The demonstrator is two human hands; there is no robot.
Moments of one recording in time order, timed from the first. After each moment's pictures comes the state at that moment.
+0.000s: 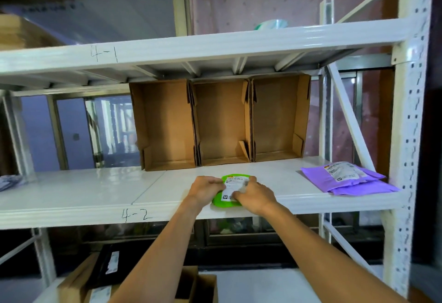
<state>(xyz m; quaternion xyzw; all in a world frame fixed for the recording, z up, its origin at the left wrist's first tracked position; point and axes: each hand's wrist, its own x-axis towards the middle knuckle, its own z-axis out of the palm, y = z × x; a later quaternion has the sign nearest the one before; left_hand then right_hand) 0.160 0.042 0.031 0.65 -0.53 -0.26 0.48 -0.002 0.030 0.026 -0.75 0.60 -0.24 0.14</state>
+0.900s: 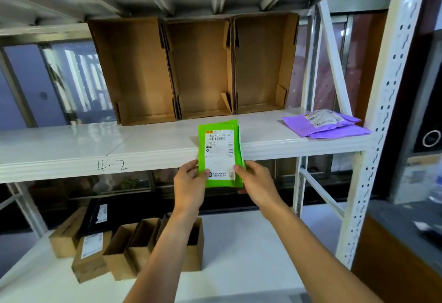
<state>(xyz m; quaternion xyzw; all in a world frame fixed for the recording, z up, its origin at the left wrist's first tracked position) 0.110 0.118 -0.066 0.53 -0.41 -0.30 0.68 -0.043 0.098 -0.061 -0.58 0.45 -0.52 0.44</state>
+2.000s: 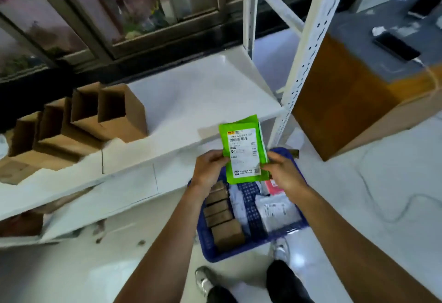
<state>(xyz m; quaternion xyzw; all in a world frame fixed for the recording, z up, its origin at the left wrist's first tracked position) -0.020 0.169 -0.411 0.64 -0.42 -0.57 0.32 -0.213 0.206 -0.417 -0.30 0.64 -0.36 0.60</state>
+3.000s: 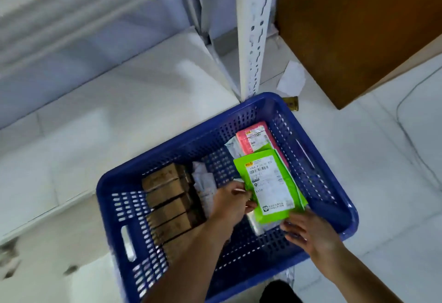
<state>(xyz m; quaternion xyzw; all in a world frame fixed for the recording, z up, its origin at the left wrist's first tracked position) -0.189 0.177 -0.899 0.69 -0.27 -0.66 0.10 -0.345 0.270 -0.870 0.09 0.70 -0.31 0.63</state>
